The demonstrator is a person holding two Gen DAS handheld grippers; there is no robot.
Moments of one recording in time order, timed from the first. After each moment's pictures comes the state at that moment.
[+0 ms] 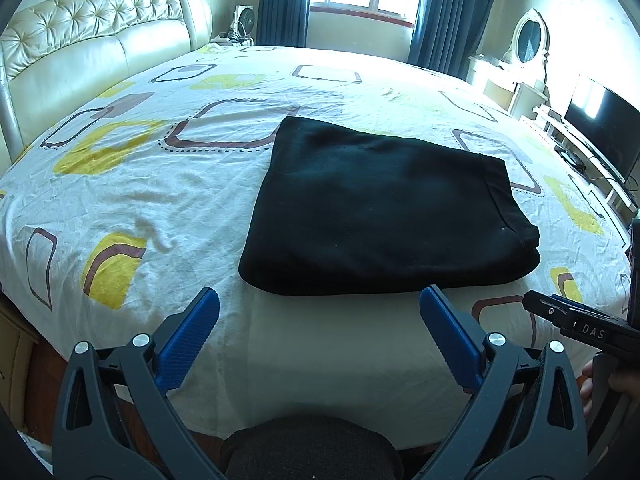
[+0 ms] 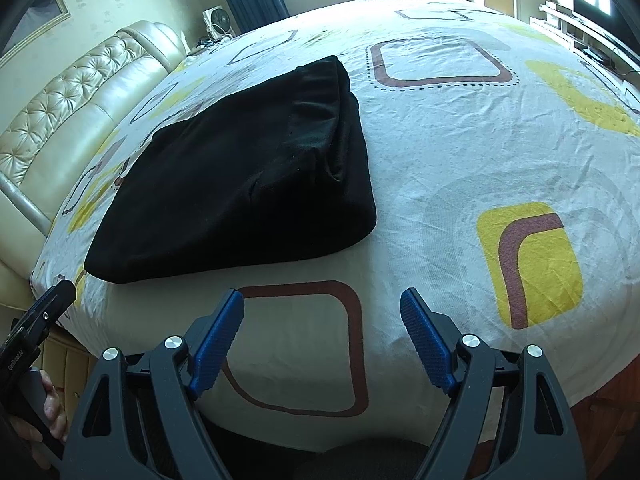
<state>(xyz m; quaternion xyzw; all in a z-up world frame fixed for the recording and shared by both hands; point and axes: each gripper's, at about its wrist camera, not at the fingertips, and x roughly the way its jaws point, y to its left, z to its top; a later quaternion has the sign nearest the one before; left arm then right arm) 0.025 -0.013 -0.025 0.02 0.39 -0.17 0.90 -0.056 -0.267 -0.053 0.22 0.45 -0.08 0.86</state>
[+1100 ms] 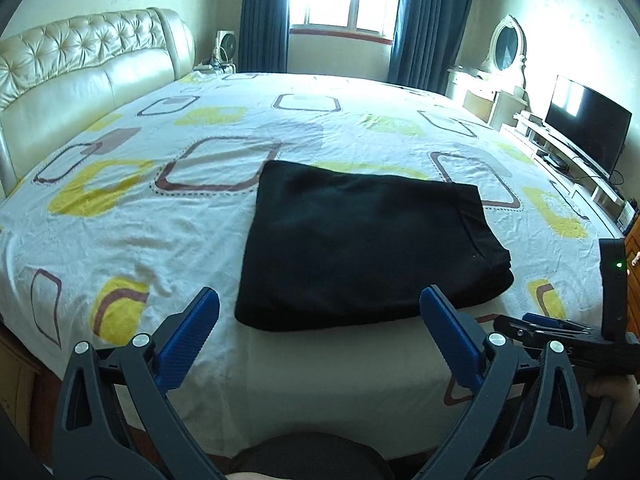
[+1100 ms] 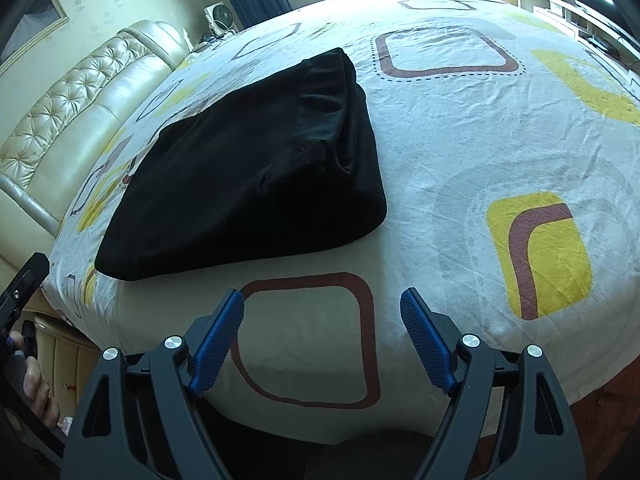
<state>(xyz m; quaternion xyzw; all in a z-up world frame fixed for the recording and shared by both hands) 0.026 -0.015 0.014 0.04 0.34 -0.20 0.92 -0.054 -0.270 -0.050 0.24 0.46 -0.06 0.86</state>
